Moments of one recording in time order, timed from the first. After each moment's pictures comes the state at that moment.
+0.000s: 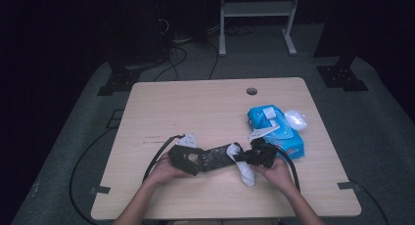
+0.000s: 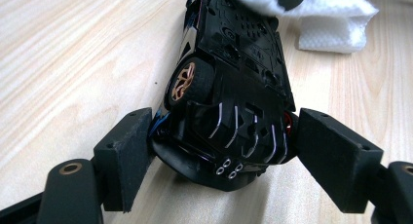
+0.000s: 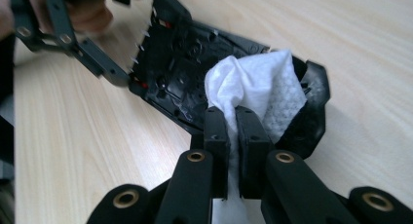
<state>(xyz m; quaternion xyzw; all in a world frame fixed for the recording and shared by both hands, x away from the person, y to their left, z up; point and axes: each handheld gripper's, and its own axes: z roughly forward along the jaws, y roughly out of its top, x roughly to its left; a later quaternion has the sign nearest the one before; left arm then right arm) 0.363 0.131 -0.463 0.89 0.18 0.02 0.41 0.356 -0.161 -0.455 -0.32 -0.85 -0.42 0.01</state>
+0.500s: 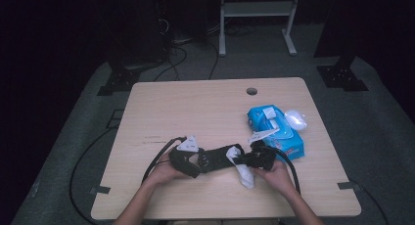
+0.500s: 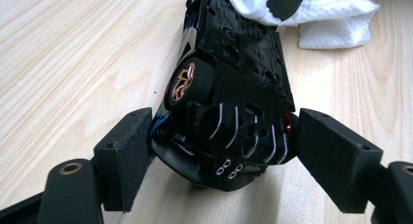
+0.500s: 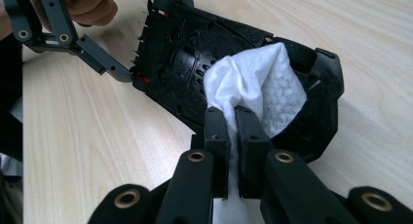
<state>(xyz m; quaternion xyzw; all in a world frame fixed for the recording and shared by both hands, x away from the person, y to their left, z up) 0.357 0.129 -0.461 0.90 0.15 0.06 0.41 0.352 -0.164 -0.461 -0.33 -0.84 -0.43 0.03</state>
